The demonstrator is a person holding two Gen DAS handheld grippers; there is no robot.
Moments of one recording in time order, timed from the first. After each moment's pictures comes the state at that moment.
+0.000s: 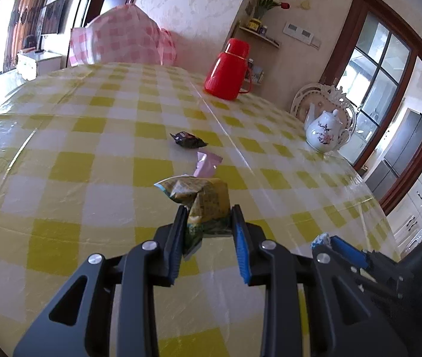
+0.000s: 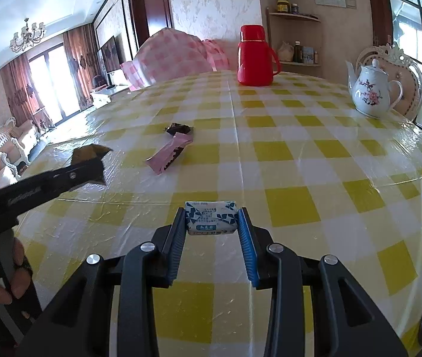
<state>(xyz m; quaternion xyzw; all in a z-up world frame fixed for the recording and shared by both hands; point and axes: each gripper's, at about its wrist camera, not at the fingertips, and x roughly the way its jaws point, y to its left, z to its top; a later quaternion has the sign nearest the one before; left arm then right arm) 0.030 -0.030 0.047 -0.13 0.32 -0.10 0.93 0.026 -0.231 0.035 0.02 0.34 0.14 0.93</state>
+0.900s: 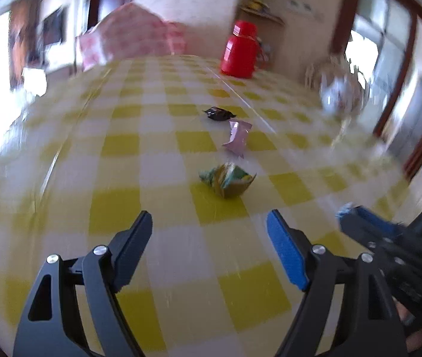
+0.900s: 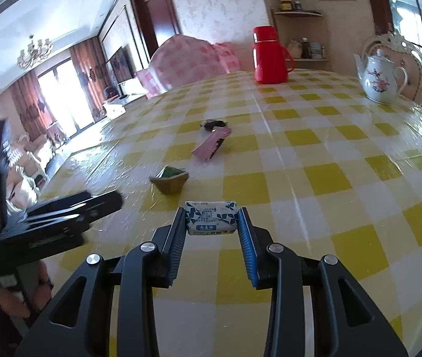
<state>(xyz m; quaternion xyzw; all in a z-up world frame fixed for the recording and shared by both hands) -0.005 -0.012 0.046 -0.03 0.37 -0.07 0.93 -0.023 -0.202 0.039 0.07 0.33 0.17 0.93</state>
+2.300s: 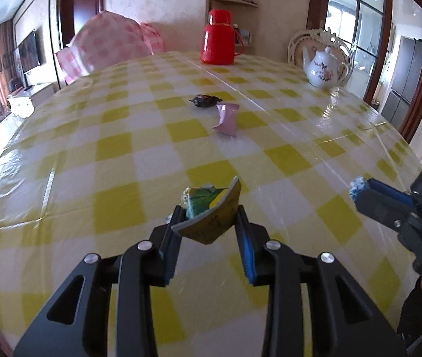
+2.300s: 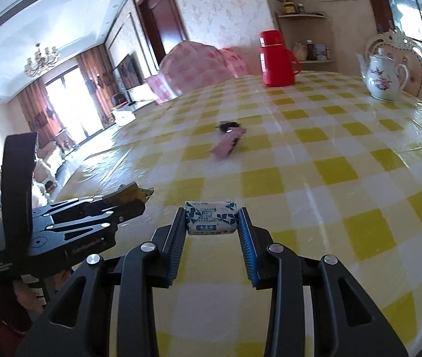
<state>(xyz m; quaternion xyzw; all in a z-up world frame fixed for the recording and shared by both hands) -0.030 -0.005 0.038 0.02 0.37 -0.10 0.92 -0.052 -0.189 0.045 0.09 0.32 0.19 0.93</state>
